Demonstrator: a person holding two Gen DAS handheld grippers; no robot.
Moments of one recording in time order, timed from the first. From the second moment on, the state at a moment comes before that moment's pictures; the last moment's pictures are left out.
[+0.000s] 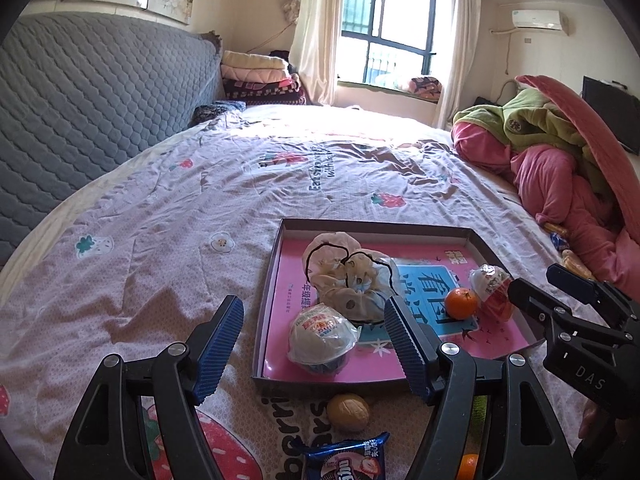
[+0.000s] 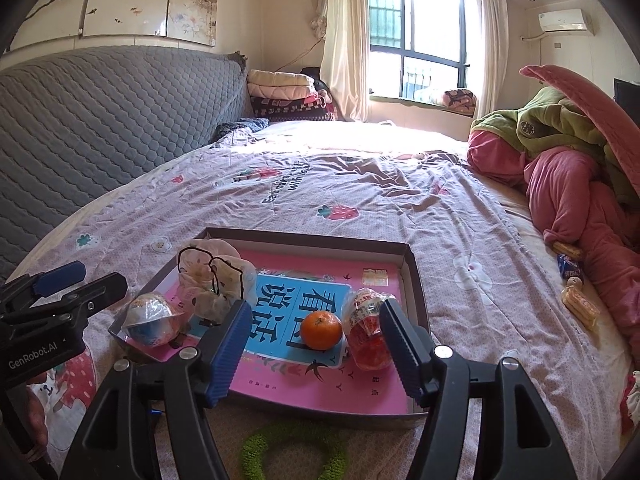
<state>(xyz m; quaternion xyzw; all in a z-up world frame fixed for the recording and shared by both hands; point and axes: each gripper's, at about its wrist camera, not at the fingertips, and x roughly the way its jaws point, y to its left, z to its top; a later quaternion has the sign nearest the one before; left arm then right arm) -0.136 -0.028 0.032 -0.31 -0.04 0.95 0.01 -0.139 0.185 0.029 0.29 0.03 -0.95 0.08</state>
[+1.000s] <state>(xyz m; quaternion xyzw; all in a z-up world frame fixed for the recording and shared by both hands) -0.115 -0.029 0.025 -0.34 -0.03 0.94 0.01 -0.120 0.178 0.027 0.30 0.03 -0.95 0.11</state>
